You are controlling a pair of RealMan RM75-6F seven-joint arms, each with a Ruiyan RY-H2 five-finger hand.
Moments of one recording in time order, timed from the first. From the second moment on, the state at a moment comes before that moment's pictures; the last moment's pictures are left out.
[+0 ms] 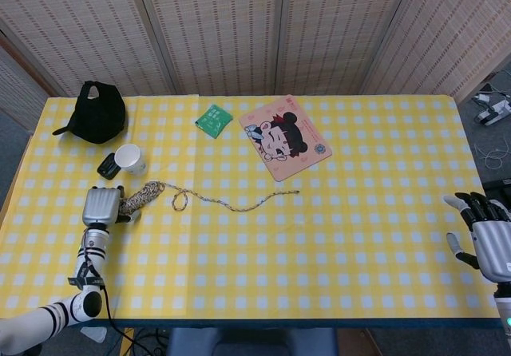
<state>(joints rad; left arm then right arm) -0.64 -1.62 -0.12 -1.11 0.82 1.04 0.62 0.09 -0.96 0.07 -1.72 -1.46 1.44 -0.07</state>
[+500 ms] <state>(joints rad) -0.63 -1.66 -0.15 -1.02 0.87 1.01 0.55 0.09 -0.96 0.07 -1.72 -1.45 1.44 -0.07</state>
